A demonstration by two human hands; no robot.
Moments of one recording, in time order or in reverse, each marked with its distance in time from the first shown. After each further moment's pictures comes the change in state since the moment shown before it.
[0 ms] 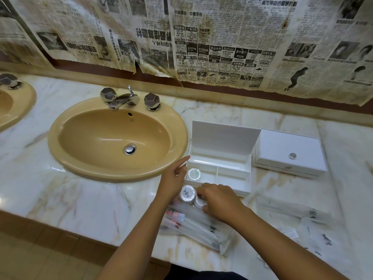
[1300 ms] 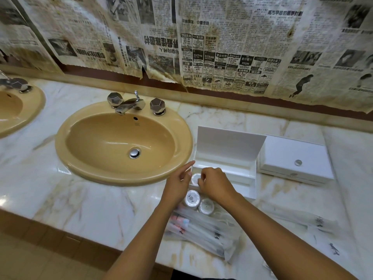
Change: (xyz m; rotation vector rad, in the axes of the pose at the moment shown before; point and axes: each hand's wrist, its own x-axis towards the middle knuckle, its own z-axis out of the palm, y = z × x) left_hand 0.005 -0.008 -0.001 0.003 -0.016 0.008; right_hand 0.058 0.000 -0.008 0.368 0.171 0.315
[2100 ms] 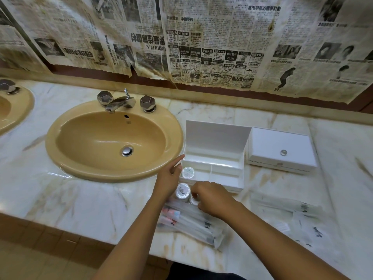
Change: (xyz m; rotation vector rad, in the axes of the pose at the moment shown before) left_hand 0.001 -0.004 0.004 0.063 0.036 0.025; right_hand -0.056 0.017 -0.005 -0.339 -0.199 -0.304
